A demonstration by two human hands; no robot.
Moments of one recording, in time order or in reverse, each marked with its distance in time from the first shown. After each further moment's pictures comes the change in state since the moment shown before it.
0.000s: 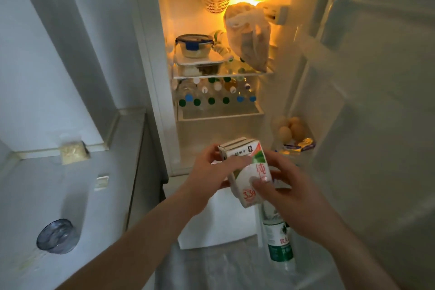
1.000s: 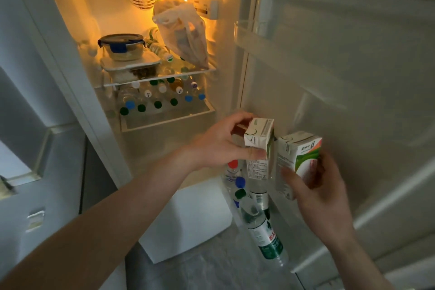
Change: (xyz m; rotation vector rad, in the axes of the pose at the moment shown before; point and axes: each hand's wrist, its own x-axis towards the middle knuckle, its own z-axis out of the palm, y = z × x) left_hand 0.082 0.045 0.104 0.553 -0.541 0.364; right_hand -0.044 0.021 -0.084 -0.021 0.697 0.119
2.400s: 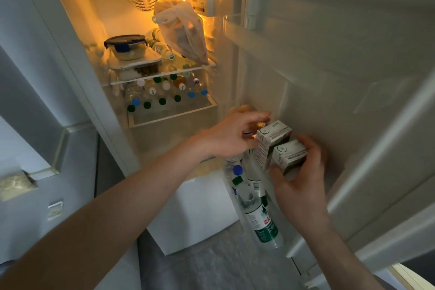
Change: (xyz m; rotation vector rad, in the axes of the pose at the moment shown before) left_hand 0.010 0.000 0.032 0.187 -0.116 0.018; right_hand -0.017 0.026 0.012 -0.168 0.114 -0.191
